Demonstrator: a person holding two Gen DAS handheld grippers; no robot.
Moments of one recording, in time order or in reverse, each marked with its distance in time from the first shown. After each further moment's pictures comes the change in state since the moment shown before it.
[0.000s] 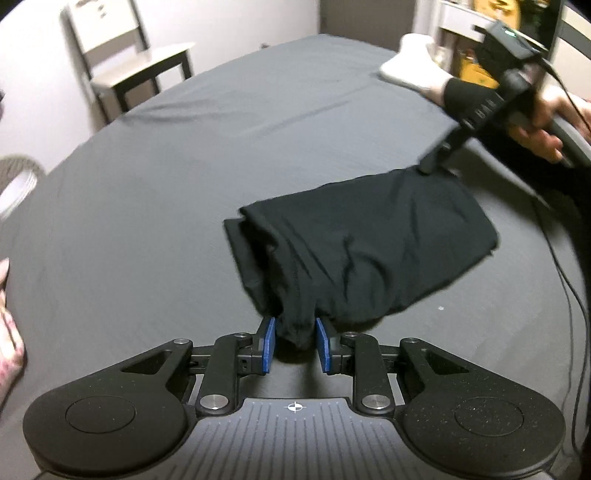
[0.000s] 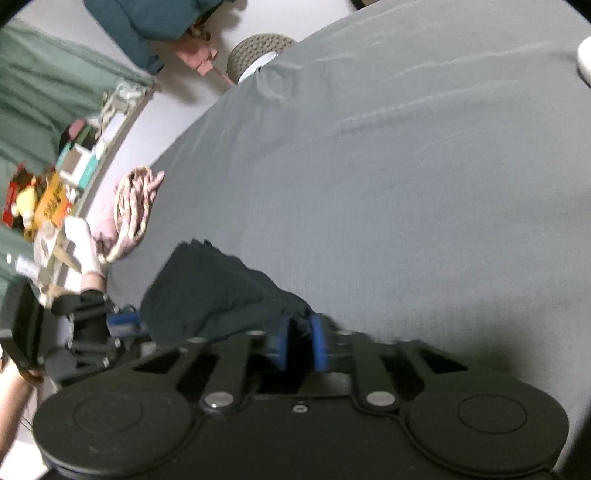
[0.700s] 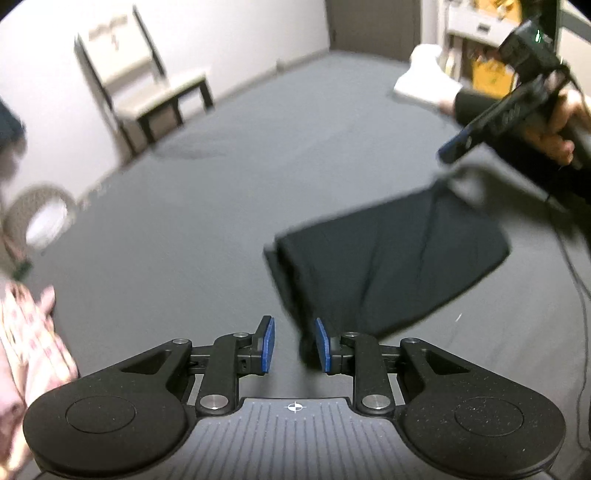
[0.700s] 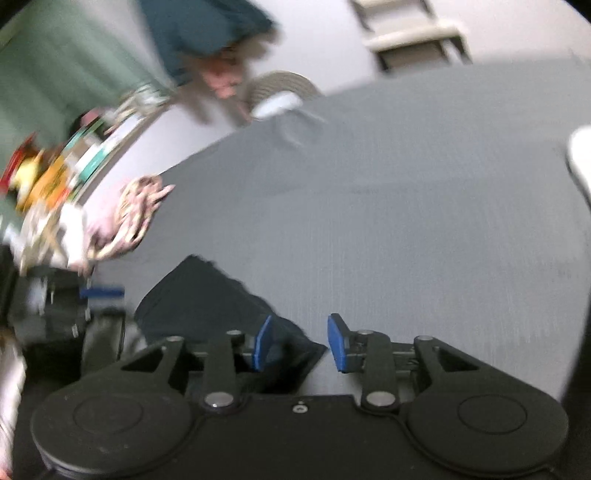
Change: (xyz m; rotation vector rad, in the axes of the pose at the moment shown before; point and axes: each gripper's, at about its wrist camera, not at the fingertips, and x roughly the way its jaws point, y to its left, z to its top) left arm -0.035 -0.011 0.007 0.082 -0.102 0.094; right arm -0.029 0.032 -0.015 -0.244 -0.155 -0.074
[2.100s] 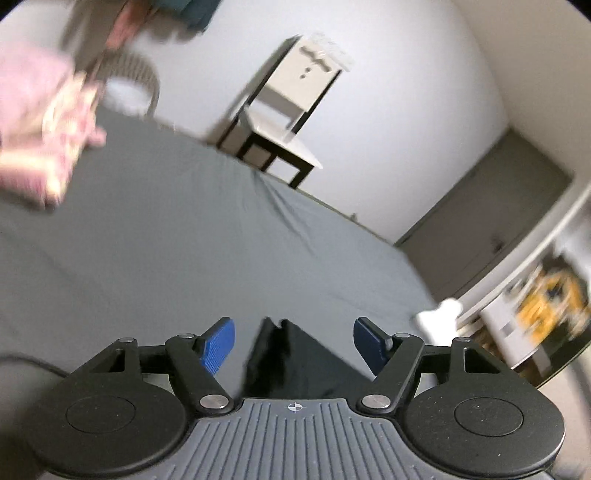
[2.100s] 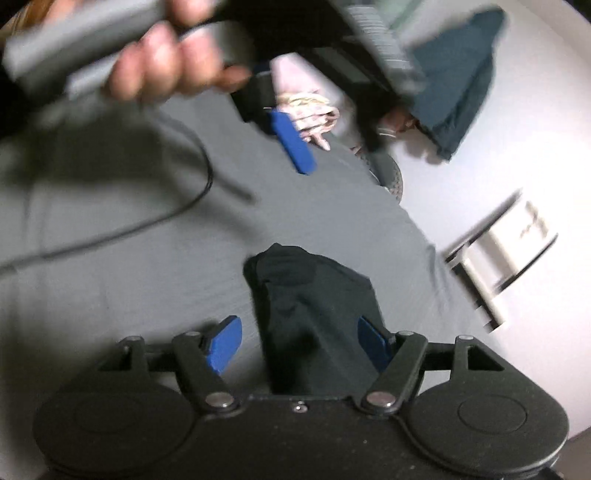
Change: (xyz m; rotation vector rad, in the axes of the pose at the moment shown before) left arm 0.005 0.056 -0.075 -1.002 -0.387 -0.185; right arm 0.115 0.247 -0.109 -1.136 -0.091 -0.448
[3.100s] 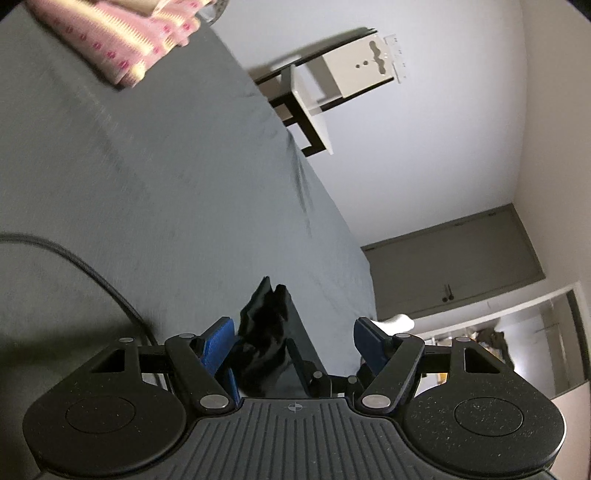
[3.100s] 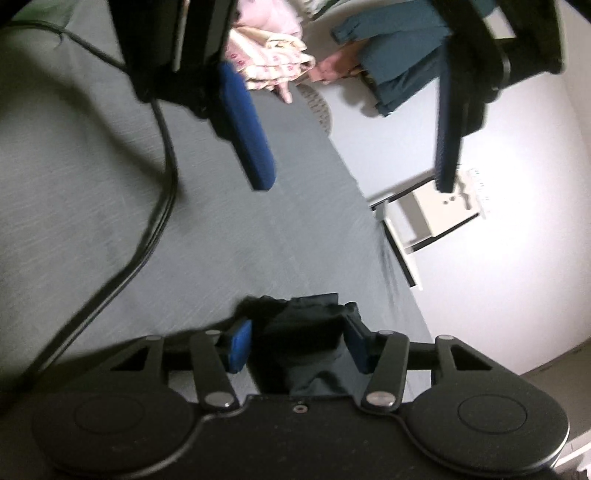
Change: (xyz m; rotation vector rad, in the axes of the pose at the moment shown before) left arm 0.009 0.063 -0.024 -0.397 0.111 -0.161; right arm 0.078 0.050 0.051 -0.002 0.254 -0.343
